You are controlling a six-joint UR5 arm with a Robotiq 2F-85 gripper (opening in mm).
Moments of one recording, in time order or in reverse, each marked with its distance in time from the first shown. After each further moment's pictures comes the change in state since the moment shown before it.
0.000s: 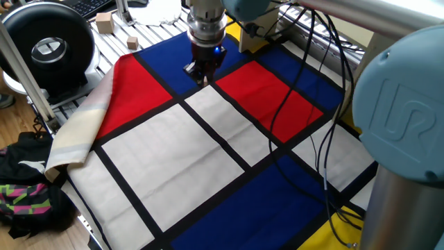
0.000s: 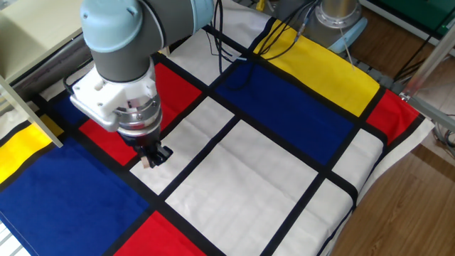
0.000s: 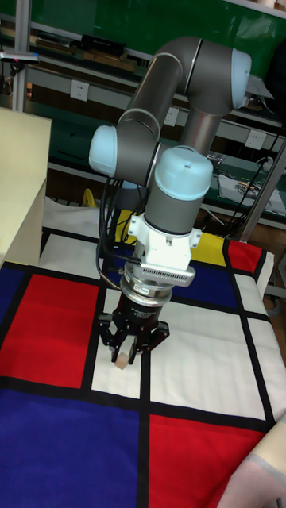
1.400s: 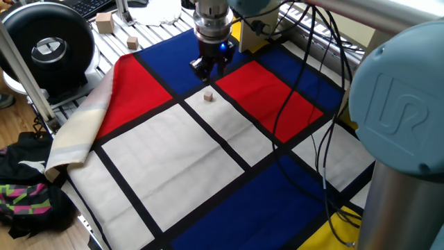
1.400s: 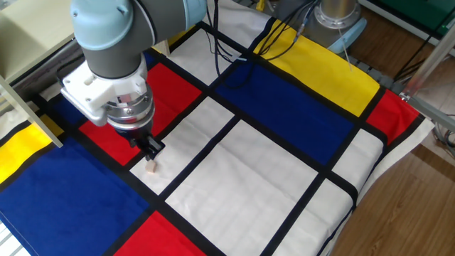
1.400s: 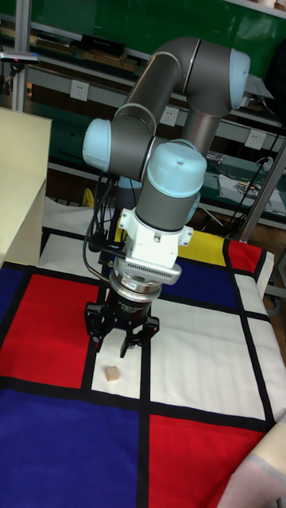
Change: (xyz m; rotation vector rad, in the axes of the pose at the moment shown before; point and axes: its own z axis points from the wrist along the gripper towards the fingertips) arm 0.011 -0.023 -0.007 0.026 0.047 0.080
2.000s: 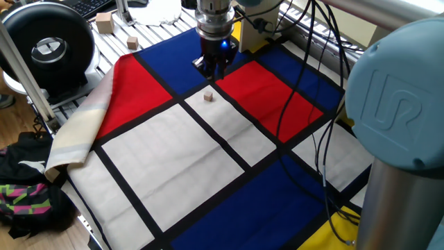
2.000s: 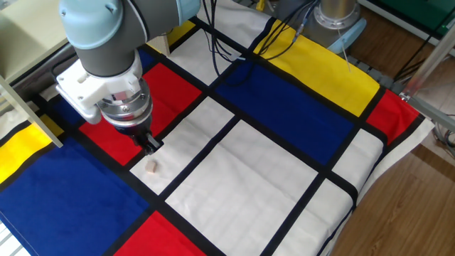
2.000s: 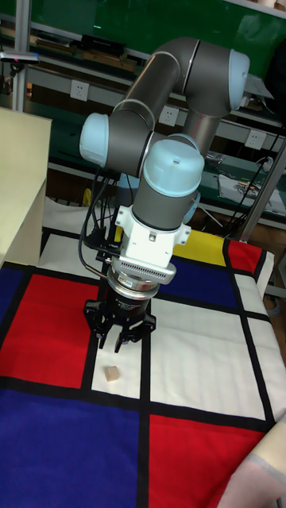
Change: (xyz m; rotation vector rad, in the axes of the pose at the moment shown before) arm 0.007 -0.005 -0.004 0.000 0.038 0.034
